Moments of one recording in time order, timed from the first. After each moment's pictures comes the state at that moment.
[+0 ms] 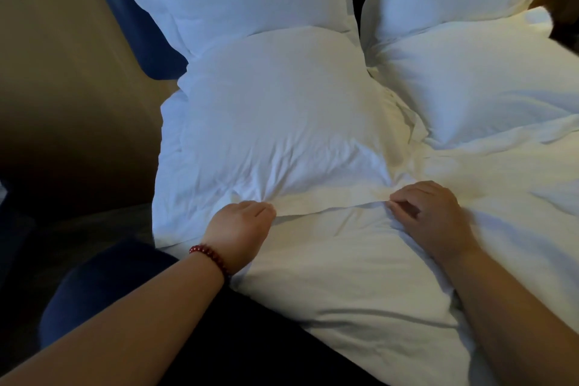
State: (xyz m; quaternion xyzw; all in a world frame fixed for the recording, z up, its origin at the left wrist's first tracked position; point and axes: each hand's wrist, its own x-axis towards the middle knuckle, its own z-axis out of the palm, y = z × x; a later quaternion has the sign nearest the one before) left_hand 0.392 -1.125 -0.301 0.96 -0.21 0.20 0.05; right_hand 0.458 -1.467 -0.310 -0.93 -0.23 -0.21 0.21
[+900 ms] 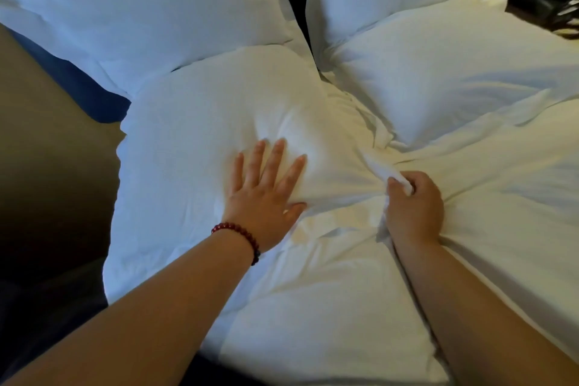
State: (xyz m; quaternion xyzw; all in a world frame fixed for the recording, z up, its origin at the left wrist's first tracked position) left_hand 0.491 -1.226 -0.261 0.98 -0.14 0.08 -0.14; right_hand 0.496 -1.459 -0.309 -0.81 0.23 -0.23 0.49
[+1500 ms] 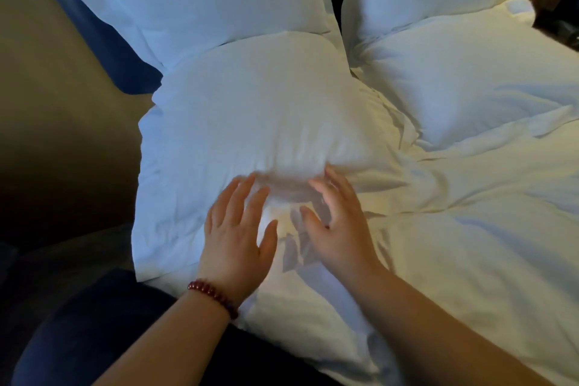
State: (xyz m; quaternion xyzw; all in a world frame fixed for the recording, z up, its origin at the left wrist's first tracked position) left_hand 0.393 -1.158 -0.276 0.97 -0.06 0.19 0.16; right_hand 0.423 -1.328 -0.282 -0.88 -0.08 -0.12 0.45
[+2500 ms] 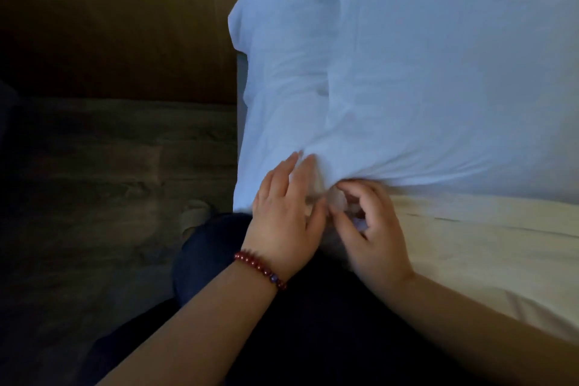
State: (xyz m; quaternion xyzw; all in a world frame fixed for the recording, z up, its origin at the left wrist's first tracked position) left_hand 0.361 -0.946 -0.341 0.90 0.07 0.02 0.43; right_hand 0.388 -1.098 -0.333 -0.90 -0.13 0.00 0.41
